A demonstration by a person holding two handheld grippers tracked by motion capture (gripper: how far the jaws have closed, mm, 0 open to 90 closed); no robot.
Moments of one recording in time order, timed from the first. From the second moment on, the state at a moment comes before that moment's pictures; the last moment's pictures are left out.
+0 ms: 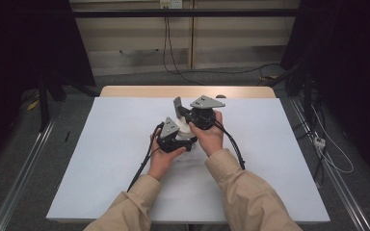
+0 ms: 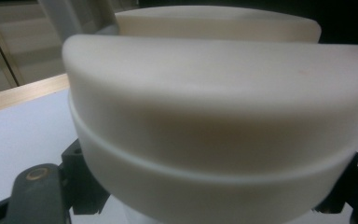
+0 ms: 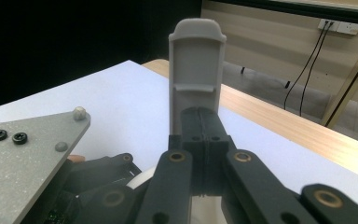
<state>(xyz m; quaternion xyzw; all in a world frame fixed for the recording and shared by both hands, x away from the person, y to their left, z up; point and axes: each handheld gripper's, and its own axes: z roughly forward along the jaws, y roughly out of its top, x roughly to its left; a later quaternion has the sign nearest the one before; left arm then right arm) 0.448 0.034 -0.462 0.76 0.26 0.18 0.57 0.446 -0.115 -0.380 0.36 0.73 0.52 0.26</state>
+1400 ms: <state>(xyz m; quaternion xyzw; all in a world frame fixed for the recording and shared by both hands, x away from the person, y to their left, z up) 0.448 0.033 -0.463 0.75 0.27 0.18 0.57 0.455 -0.111 -0.380 0.36 0.73 0.51 0.26</state>
